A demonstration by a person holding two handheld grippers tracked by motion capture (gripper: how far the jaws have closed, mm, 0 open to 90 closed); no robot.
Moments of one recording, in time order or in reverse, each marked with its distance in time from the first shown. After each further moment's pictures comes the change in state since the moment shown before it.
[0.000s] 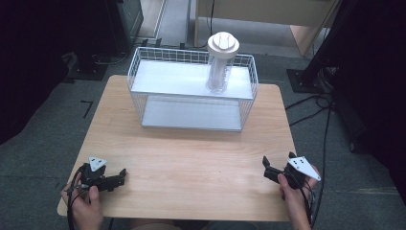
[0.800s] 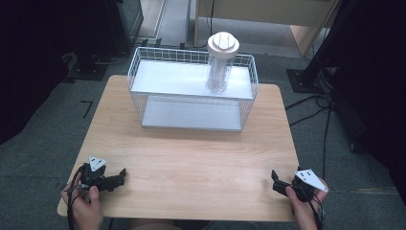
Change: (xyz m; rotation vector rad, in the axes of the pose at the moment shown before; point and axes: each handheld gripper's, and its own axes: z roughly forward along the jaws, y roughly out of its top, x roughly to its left) left arm 0.000 0.000 0.000 0.001 0.000 0.001; right arm -0.026 -0.036 -0.020 0.125 -0.052 -0.019
